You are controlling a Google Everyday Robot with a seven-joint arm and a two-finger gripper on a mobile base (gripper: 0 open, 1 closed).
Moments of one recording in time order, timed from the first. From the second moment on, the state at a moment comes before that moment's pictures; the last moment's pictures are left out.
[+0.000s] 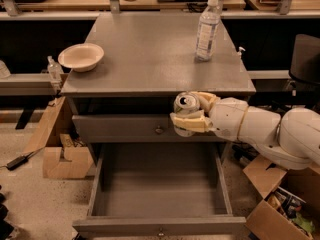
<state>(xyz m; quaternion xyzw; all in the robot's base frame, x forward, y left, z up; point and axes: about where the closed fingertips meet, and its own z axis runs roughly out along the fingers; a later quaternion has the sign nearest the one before) 0.547 -0.080 0.847 -0.41 0.63 0.24 0.62</state>
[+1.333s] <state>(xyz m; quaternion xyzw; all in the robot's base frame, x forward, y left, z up) 0.537 -0.031 0.582 -0.46 0.60 0.35 0.56</state>
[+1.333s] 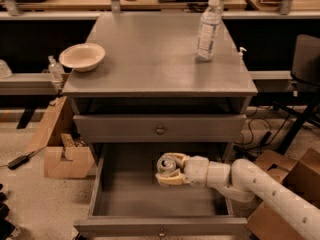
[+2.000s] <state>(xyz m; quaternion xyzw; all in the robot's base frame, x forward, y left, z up) 0.563 0.031 0.484 -0.50 0.58 0.39 0.51</state>
